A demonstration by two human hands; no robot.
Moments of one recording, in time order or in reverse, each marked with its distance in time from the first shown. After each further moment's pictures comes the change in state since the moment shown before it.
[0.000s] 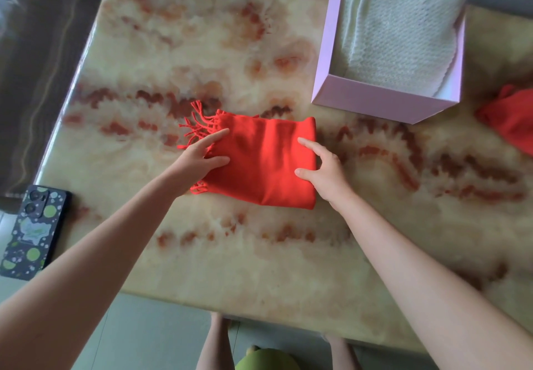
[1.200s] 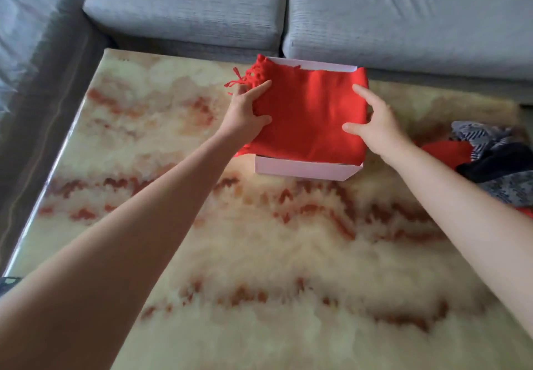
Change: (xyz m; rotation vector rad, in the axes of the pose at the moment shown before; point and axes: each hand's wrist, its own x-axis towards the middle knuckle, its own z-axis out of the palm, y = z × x) left_hand 0.090 0.257 0.104 0.365 0.176 0.468; right_hand 0.074 -0.092 -0.248 -0.134 0.331 -0.252
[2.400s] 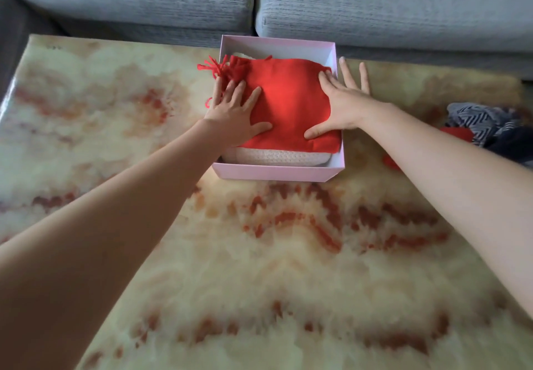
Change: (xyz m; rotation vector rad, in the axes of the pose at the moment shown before) left_hand 0.066 -0.041 0.089 0.963 -0.245 0.165; right_hand 0.084 0.049 -0.001 -1.042 -0.422 -0.122
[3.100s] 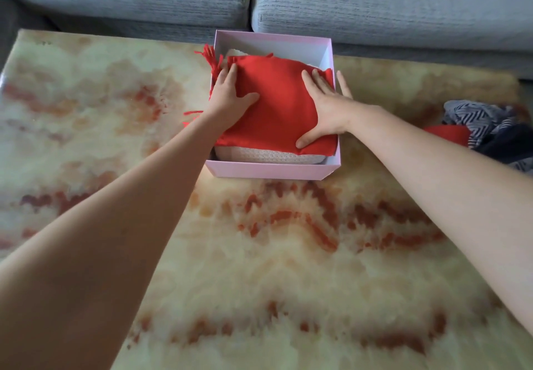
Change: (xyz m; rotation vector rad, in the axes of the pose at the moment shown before) left_hand 0.024 0.003 -0.005 -0.824 0.129 -0.289; right_hand -0.002 -0.015 0.007 0.111 -0.065 -0.064
